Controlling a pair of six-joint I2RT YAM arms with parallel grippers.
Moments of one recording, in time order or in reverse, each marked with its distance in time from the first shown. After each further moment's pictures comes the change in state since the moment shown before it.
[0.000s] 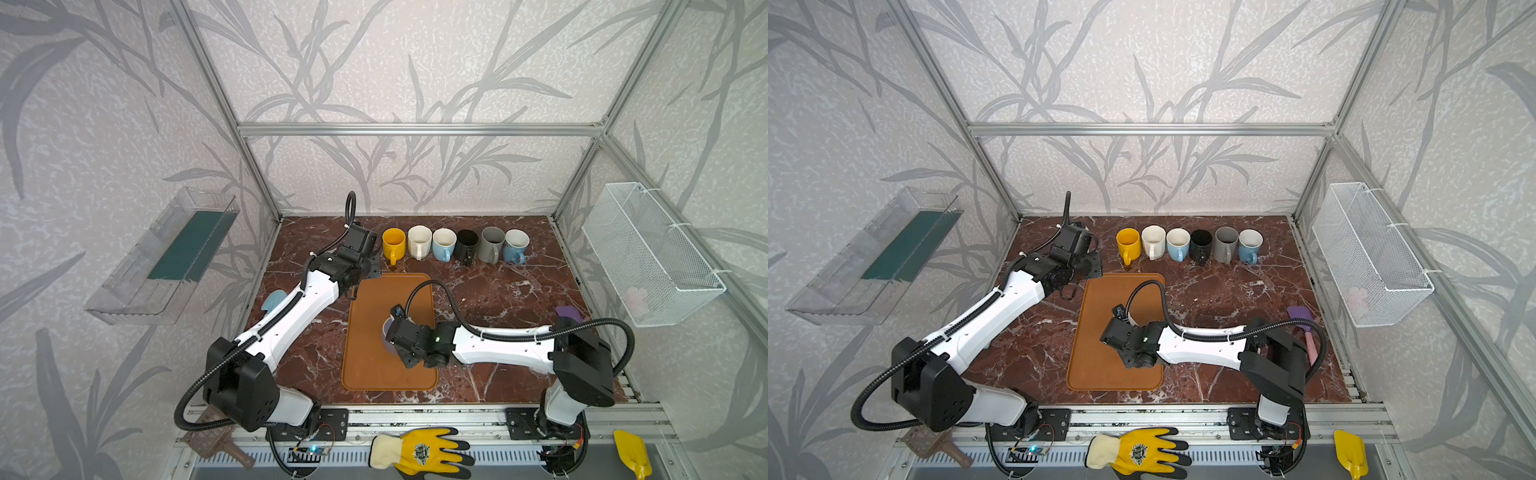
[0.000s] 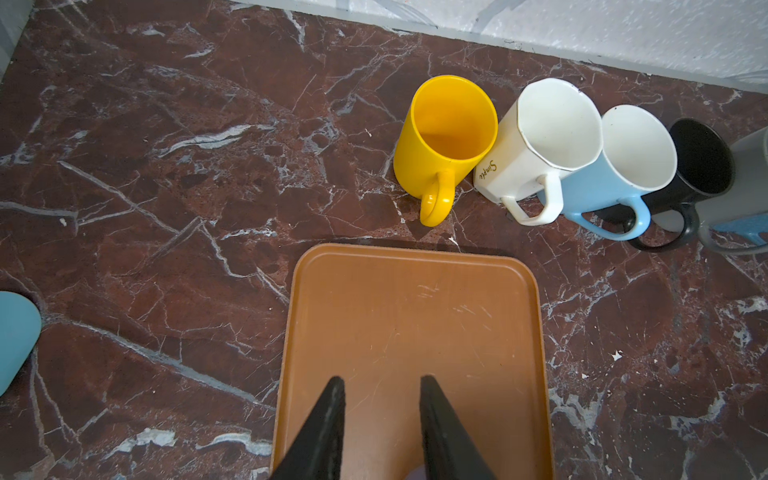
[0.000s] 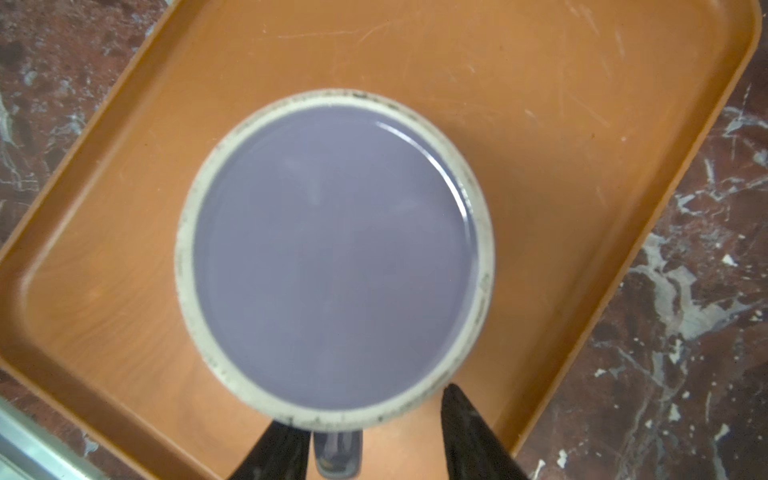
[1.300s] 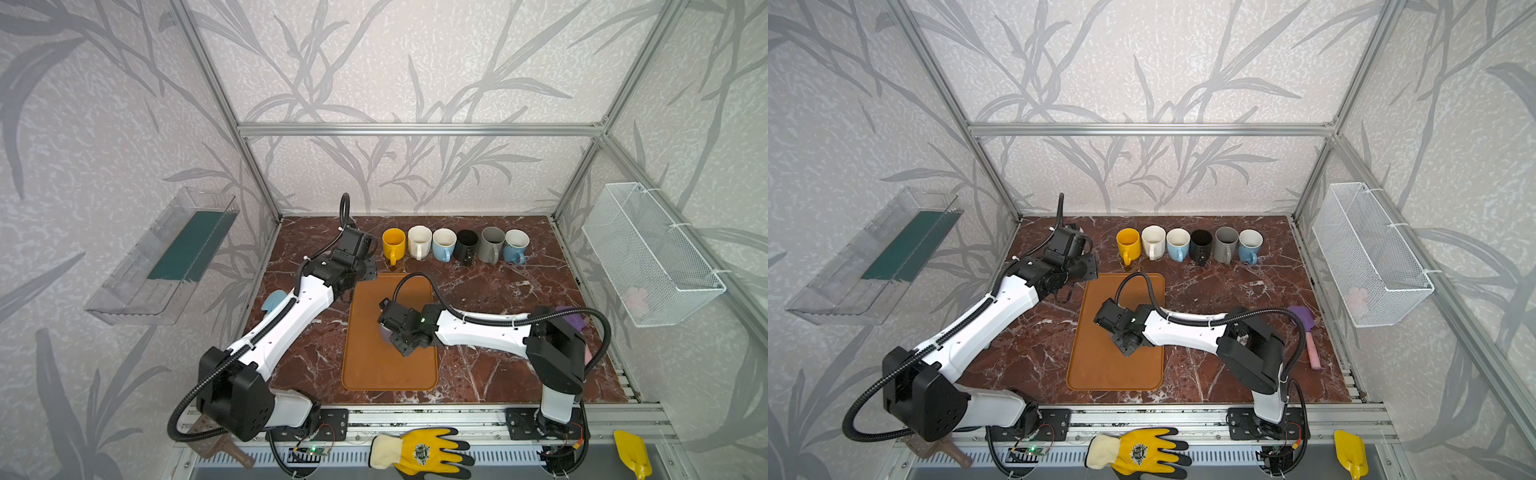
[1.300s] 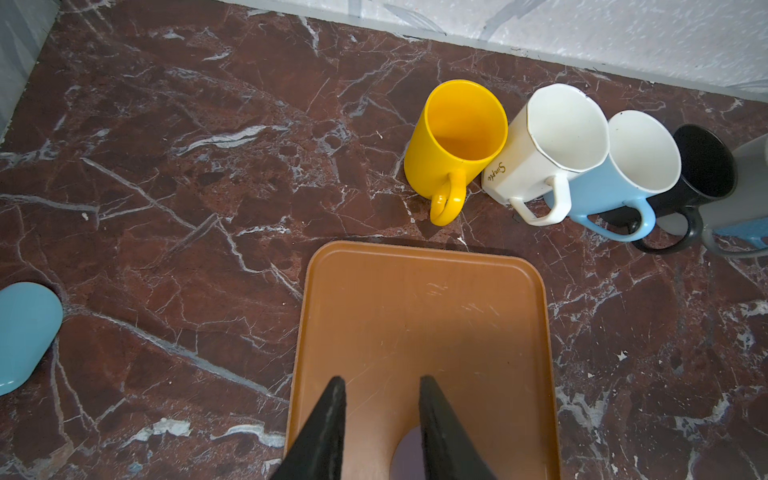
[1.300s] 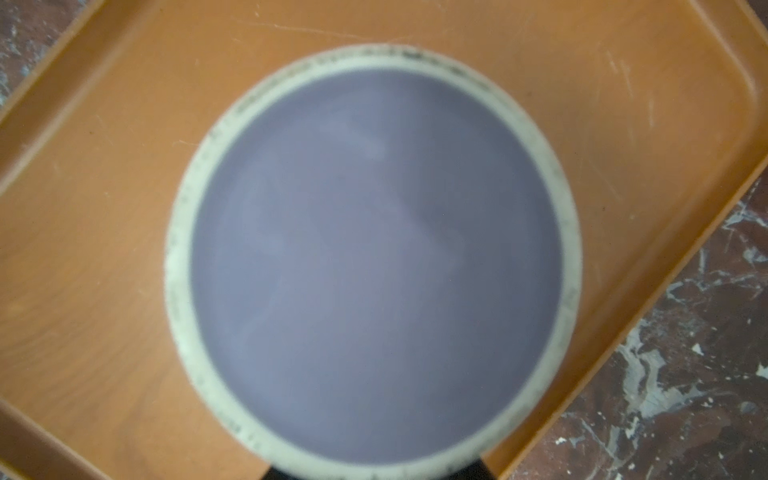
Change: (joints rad) left arm 0.019 -0.049 -0.033 0.001 -0.003 0.008; right arm -0.064 0.138 0.181 -0.122 -0.061 -0.200
